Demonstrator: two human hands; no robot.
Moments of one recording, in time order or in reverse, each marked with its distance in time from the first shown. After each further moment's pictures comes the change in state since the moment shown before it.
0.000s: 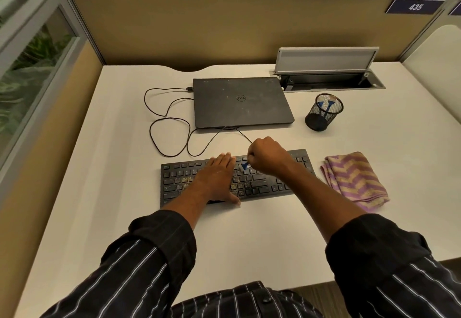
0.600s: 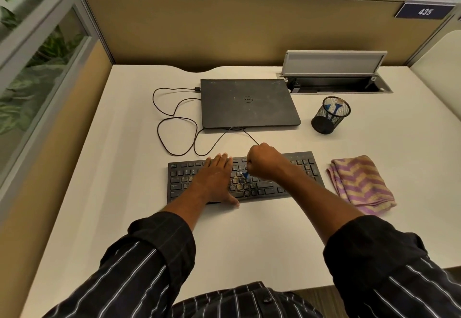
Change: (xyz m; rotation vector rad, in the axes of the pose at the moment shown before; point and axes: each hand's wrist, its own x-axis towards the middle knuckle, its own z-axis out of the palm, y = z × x) left_hand -0.013 -0.014 0.002 0.009 -0.017 -0.057; right_hand -0.003 -0.020 0.009 -0.069 -0.091 -0.034
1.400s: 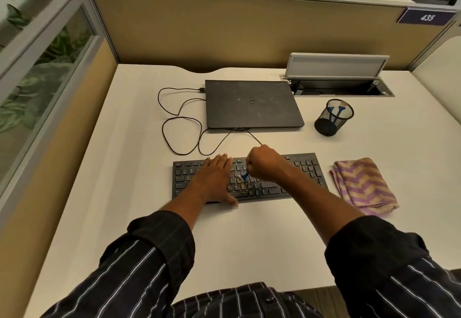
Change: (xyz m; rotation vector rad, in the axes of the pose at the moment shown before) left_hand -0.010 -0.011 -0.002 -0.006 -0.001 -0.005; right_hand 0.001 -0.011 0.004 0.037 -0.007 -0.009
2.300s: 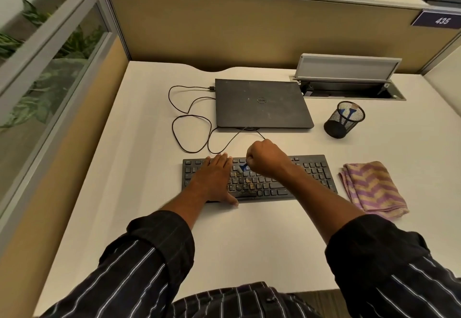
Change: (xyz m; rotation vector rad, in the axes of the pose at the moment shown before) left_hand -0.011 -0.022 0.006 0.002 0.036 -0.021; right_hand 0.014 -0.020 0.003 -0.018 0.077 -0.027
